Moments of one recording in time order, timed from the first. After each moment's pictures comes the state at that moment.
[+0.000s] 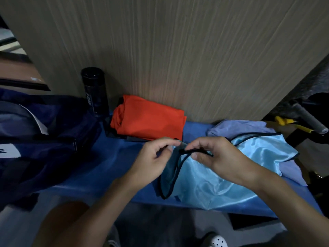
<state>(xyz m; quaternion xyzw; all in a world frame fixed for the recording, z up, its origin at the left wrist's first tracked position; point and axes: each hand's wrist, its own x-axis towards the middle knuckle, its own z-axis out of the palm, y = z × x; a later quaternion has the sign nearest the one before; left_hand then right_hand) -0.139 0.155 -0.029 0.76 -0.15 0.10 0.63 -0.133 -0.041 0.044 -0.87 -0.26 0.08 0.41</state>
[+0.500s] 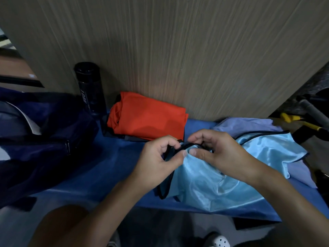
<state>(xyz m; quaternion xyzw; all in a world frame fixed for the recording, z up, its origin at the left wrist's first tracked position) -0.131 0.141 -0.037 0.72 -0.16 0.12 0.67 -0.110 -0.043 0.030 -0.84 -0.25 0.08 0.47</state>
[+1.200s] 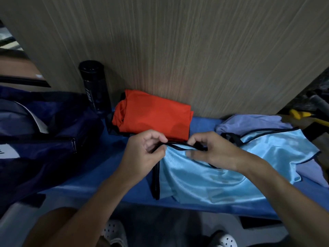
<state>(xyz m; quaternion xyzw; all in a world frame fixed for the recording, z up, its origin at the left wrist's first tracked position) -0.129 0.181 -0.039 0.75 -0.09 0.11 0.65 -0.081 -0.034 0.000 -0.87 -0.24 0.17 0.41</state>
